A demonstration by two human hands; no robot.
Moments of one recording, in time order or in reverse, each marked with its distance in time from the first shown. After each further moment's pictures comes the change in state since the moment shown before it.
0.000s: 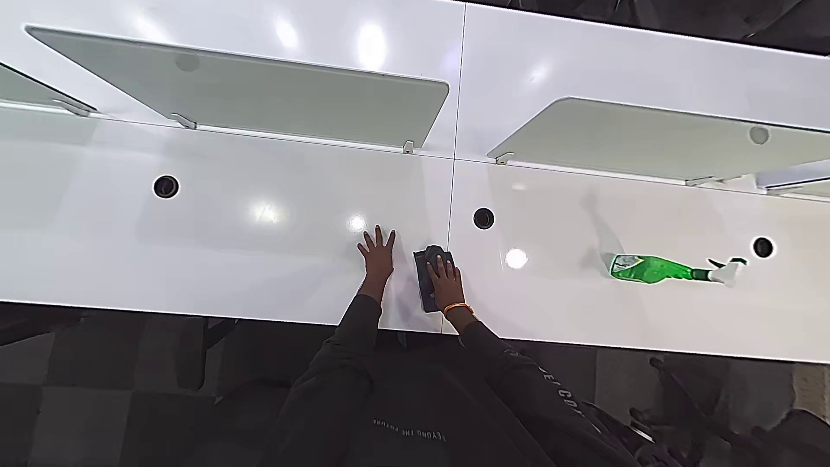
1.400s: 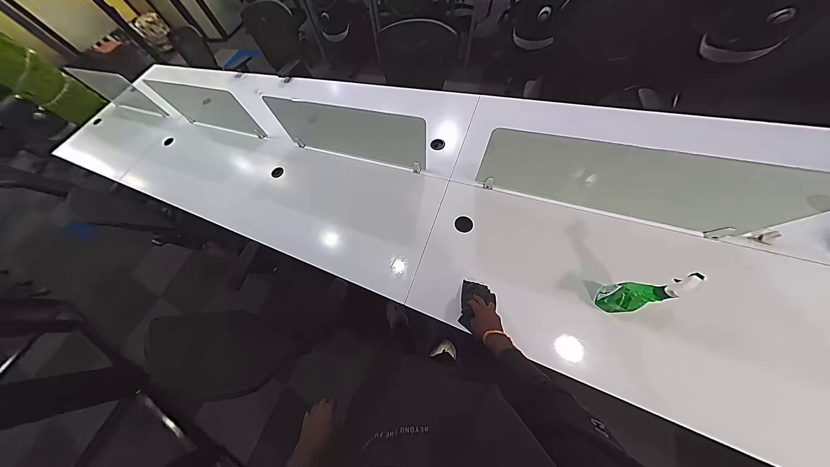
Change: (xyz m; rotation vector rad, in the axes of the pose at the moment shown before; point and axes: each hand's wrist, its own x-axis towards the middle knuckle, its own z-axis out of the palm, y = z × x) left_hand -0.530 0.082 0.296 -0.185 -0.293 -0.536; right_hand -0.144 0.272 0.074 0.191 0.103 -0.143
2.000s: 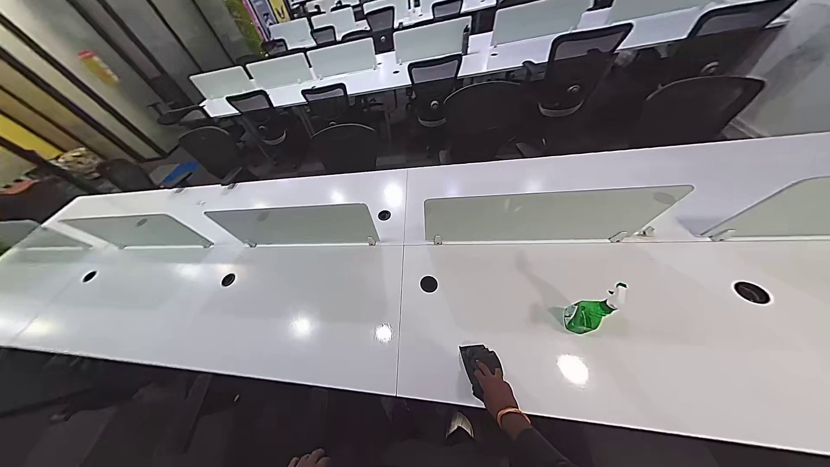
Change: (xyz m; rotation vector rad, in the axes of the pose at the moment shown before) left_hand 0.070 0.026 -0.211 0.449 0.095 0.549; right_hand -0.015 0.028 0.014 -0.042 0.031 0.164
